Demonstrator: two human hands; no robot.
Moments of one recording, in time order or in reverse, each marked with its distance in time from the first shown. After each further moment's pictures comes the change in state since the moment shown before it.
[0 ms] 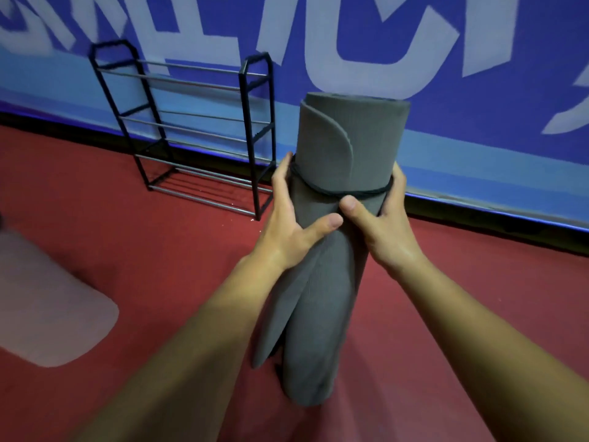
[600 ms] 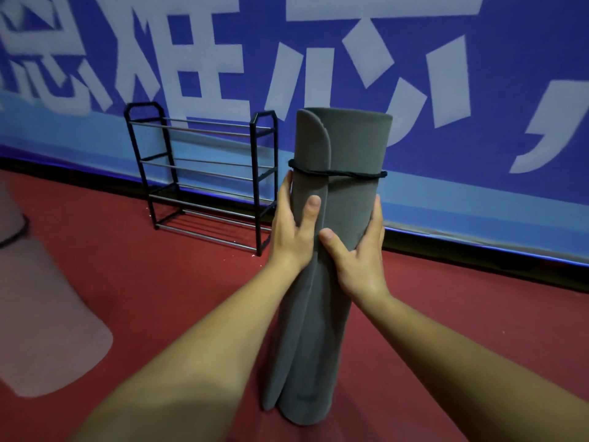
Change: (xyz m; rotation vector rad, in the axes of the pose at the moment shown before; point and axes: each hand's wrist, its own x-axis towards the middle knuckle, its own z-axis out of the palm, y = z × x) left_hand -0.024 0.009 0.018 -0.046 0.298 0.088; right_hand -0.056 0.027 0.036 -0.171 0.199 -0.101
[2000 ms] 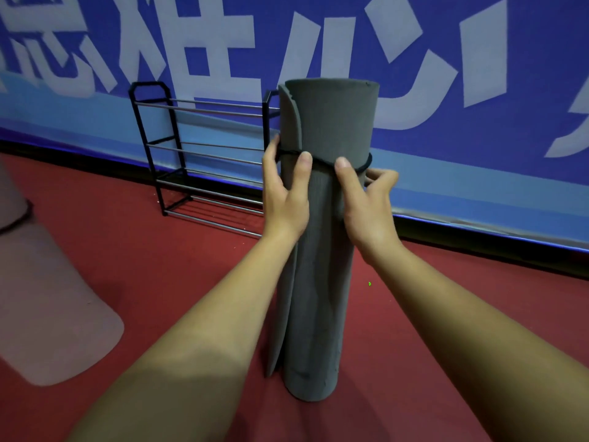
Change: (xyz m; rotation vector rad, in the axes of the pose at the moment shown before) left_hand 0.038 -0.015 -0.030 -0.084 0.149 -0.040; right_hand 0.049 -0.030 0.044 0.019 0.011 0.181
